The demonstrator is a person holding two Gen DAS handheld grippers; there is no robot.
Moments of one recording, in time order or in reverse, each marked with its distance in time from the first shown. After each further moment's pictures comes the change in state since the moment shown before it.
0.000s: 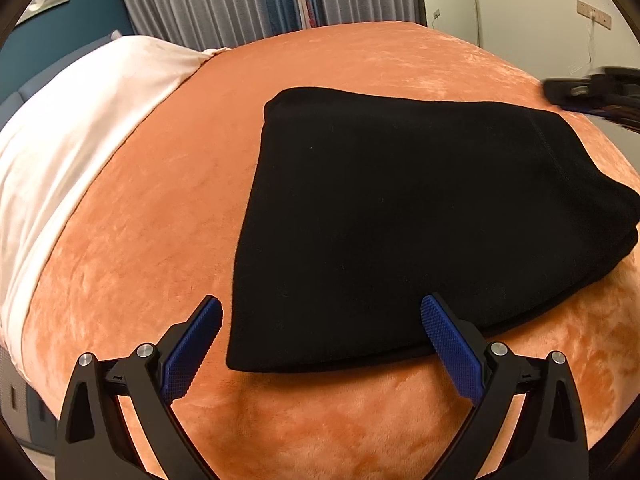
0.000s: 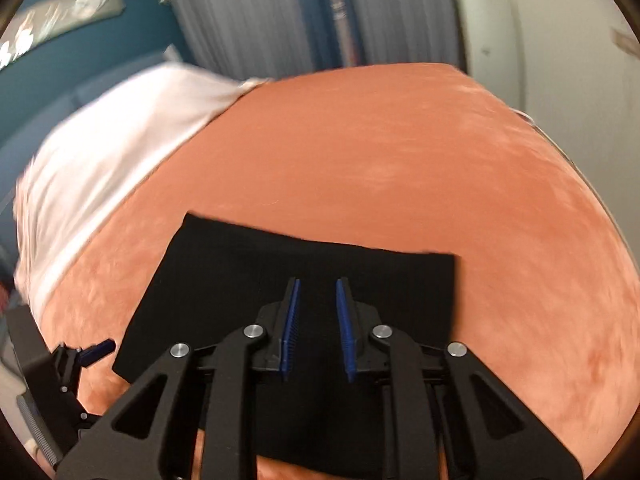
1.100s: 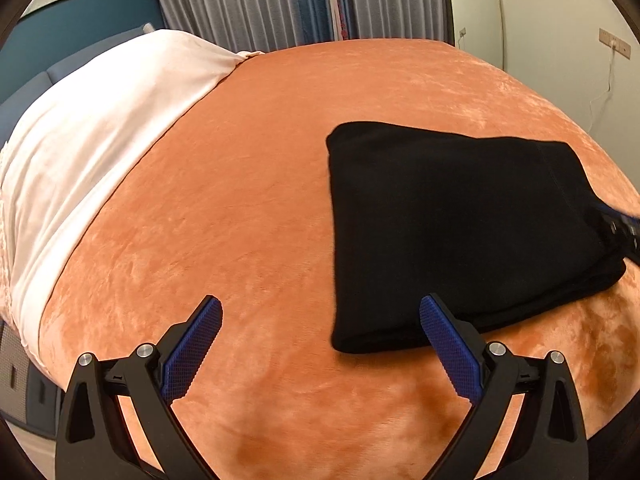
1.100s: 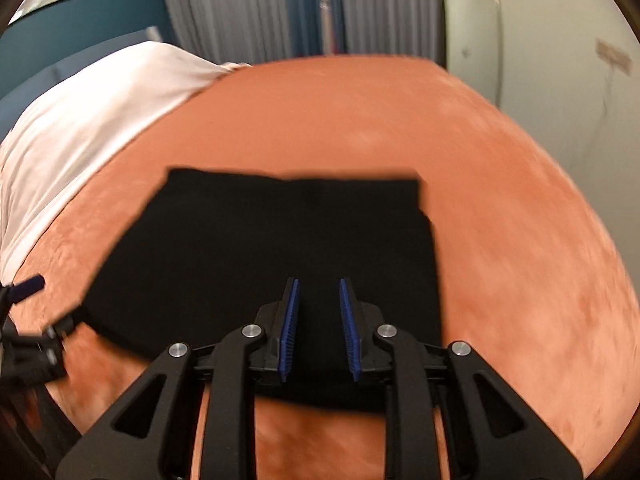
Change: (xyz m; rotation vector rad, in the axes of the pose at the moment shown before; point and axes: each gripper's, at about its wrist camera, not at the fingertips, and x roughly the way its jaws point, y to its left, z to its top) left arm -0.034 0.053 -0.008 -0.066 -0.036 0.053; right arm -0.026 0.007 -0.077 0.055 -0.015 -0.112
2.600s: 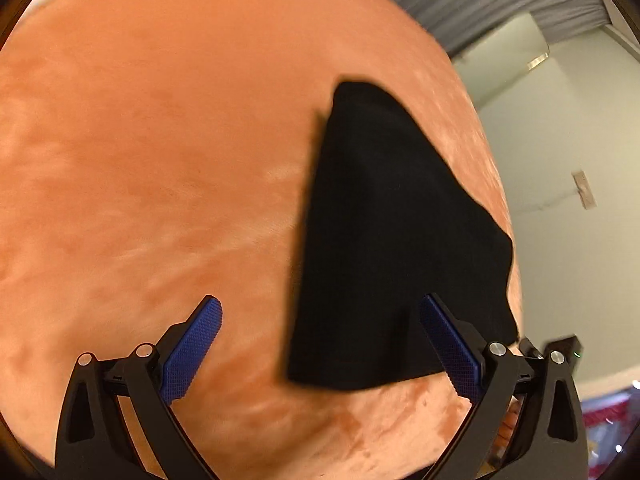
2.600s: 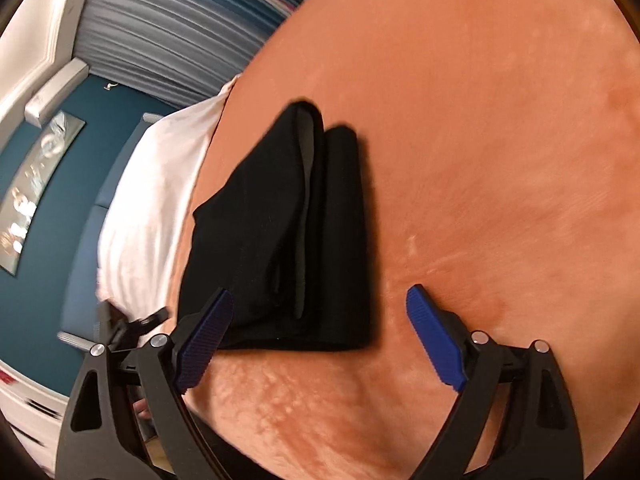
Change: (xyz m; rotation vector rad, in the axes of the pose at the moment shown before) left arm 0.092 0.082 0.020 -0.495 0.344 -0.619; right arm 0.013 -0.125 -0.023 0.545 0.175 0.509
